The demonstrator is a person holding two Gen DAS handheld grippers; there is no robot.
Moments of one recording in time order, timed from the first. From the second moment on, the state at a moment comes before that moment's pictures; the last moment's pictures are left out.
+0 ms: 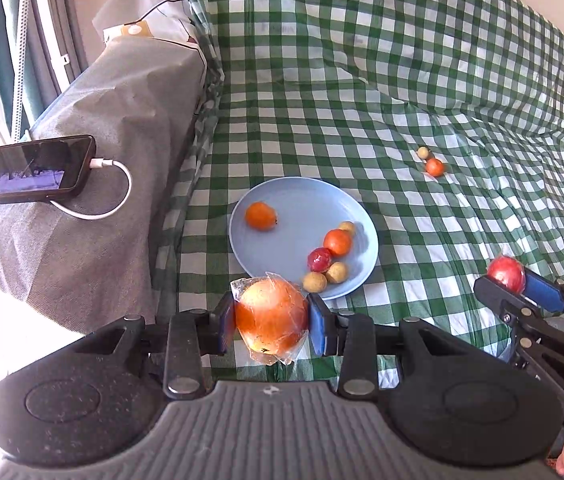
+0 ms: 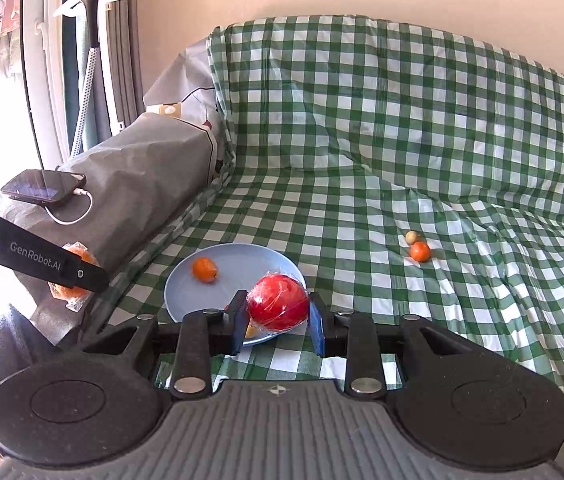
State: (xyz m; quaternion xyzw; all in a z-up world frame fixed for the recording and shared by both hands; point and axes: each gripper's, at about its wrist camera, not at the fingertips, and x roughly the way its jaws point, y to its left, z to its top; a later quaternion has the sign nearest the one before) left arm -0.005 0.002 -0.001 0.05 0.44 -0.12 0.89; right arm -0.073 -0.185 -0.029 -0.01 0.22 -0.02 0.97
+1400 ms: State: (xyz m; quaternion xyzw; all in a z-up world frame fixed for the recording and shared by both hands) left arm 0.176 -0.028 -0.122 0.09 0.53 -0.09 0.84; right arm 0.129 -0.154 -0.111 -0.09 0.35 0.04 0.93
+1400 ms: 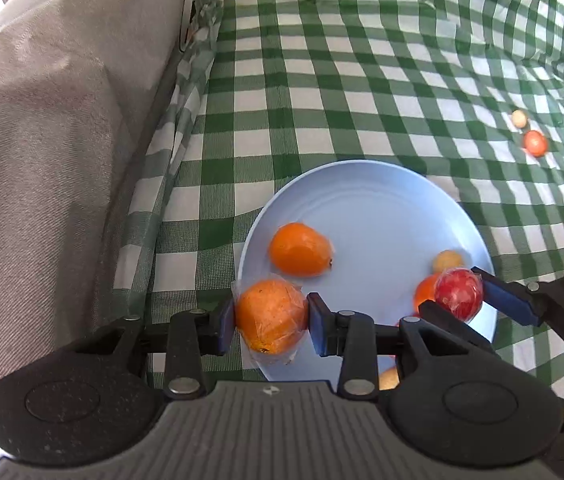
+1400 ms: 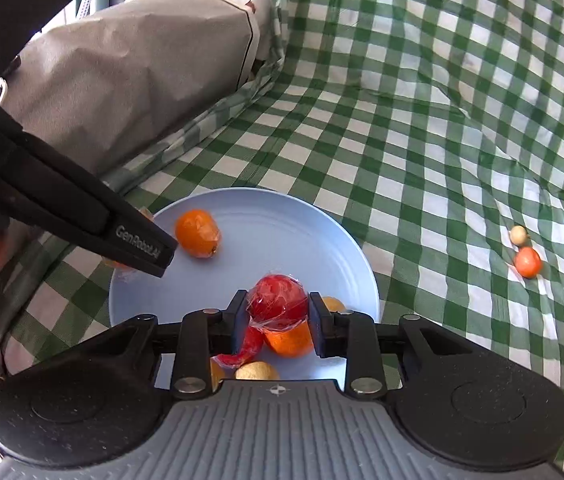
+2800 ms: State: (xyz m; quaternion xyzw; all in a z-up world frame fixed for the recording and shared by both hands) left arm -0.022 0.014 -0.005 0.05 0.45 -0.07 0.89; right arm -0.073 -0.150 -0.024 -0.02 0.27 0.00 0.96
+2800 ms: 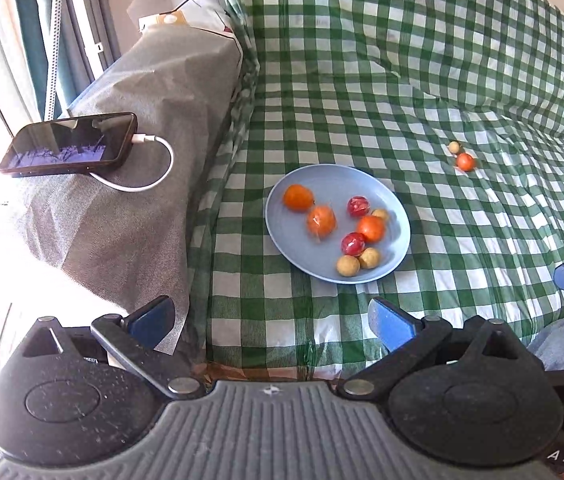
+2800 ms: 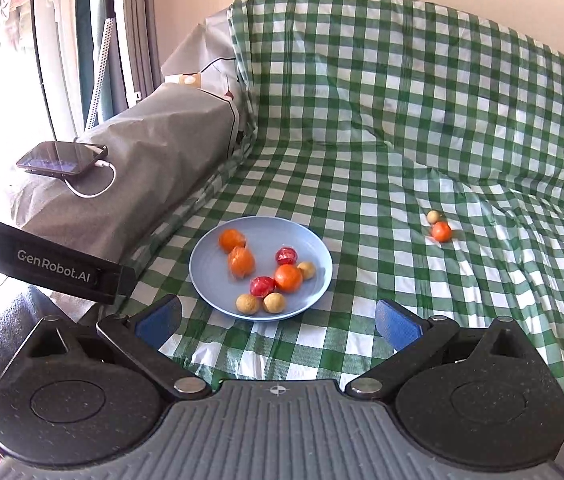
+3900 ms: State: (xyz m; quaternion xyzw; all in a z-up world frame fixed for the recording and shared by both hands) left arm -0.011 0.009 -0.018 0.06 0.47 -0.08 0.88; right arm -0.062 -0.156 -0.032 -0.01 0.29 0.00 0.96
